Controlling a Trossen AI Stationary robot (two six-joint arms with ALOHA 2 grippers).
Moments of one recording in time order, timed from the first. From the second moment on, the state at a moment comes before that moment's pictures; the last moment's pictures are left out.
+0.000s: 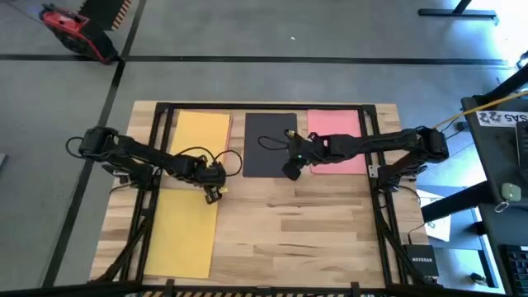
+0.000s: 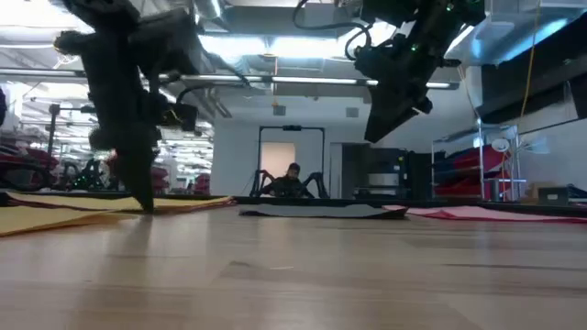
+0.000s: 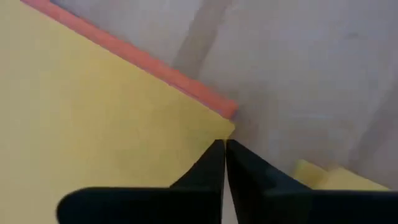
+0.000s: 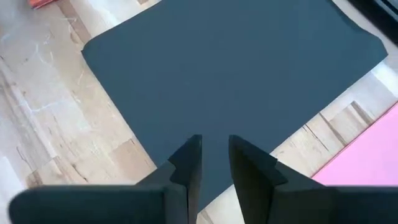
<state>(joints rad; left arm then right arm) -0.08 1.40 0.68 -0.55 -0.25 -0.46 -0.07 1.51 1.04 -0.57 0.29 0.49</state>
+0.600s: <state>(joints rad) -0.18 1.20 0.74 -0.67 -0.25 -0.50 -0.07 1.51 1.04 -0.57 0.30 0.40</state>
